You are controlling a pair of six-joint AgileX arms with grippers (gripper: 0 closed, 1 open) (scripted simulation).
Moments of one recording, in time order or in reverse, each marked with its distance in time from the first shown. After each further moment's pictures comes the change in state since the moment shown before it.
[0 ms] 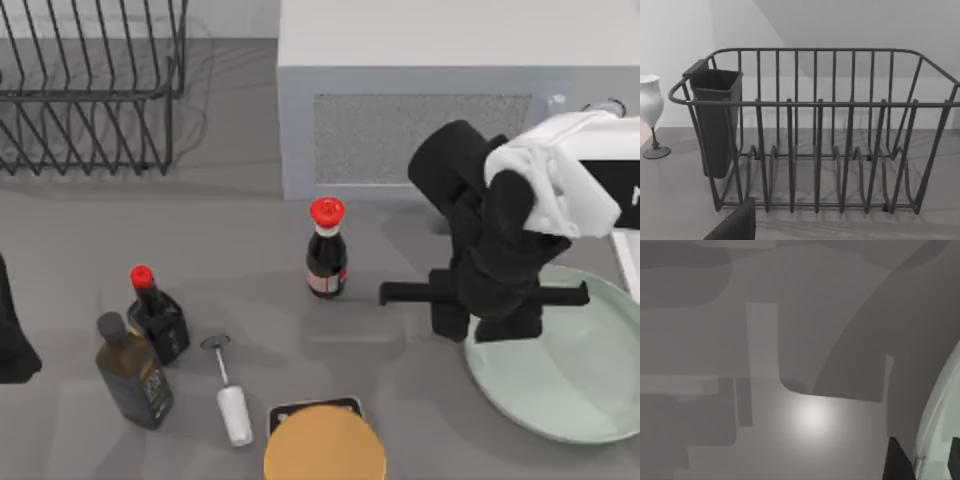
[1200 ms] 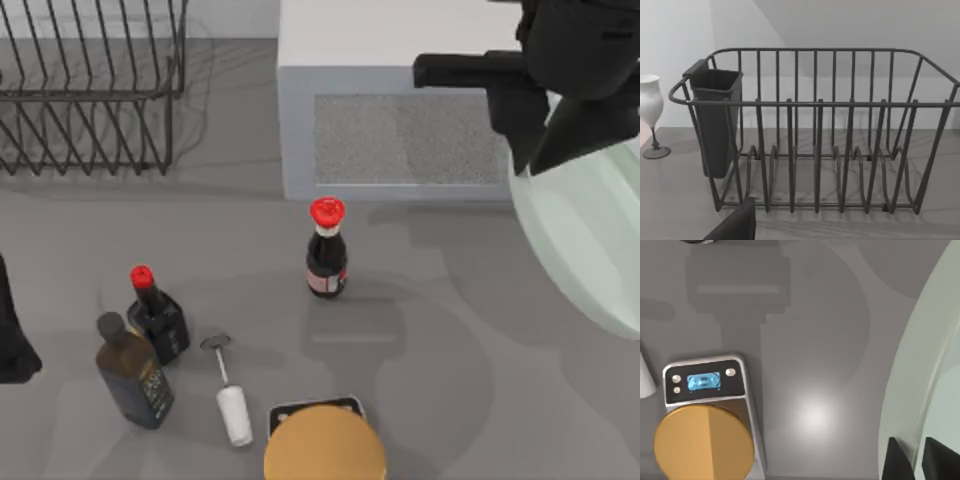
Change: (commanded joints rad) left arm 0.000 0.000 0.000 0.000 0.000 0.000; right arm -0.009 -0.031 0.930 -0.953 -0.002 -0.013
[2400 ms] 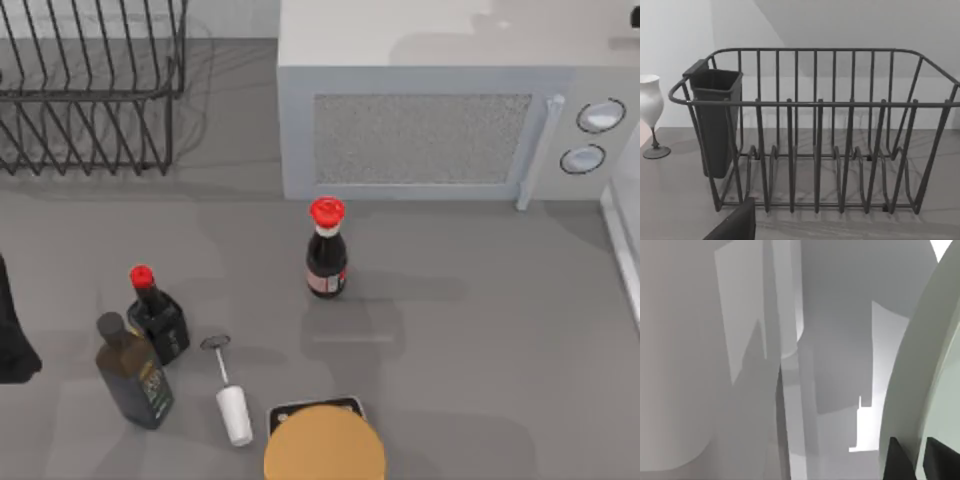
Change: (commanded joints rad) left arm 0.000 0.000 0.000 0.000 0.000 0.000; right arm -0.658 0.720 0.728 -0.030 -0.010 -0.583
